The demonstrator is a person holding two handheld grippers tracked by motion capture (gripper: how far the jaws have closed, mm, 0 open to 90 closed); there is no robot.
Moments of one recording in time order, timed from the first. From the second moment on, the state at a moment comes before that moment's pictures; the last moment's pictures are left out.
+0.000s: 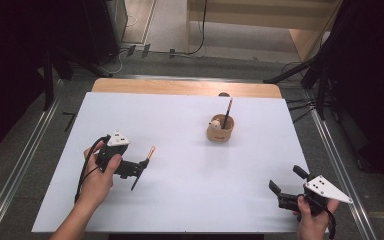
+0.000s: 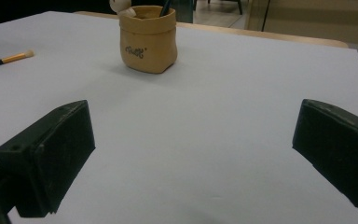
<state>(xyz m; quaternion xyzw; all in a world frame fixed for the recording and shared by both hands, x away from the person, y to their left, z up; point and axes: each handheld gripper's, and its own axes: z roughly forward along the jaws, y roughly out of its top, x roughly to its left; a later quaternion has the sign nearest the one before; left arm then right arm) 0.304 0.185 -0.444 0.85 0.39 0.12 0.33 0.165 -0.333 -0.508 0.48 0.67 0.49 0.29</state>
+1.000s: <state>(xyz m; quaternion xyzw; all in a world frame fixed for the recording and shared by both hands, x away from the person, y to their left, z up) 0.324 0.152 -0.465 0.90 0.41 0.06 0.14 0.166 -0.332 -0.511 0.48 0.67 0.49 0.28</state>
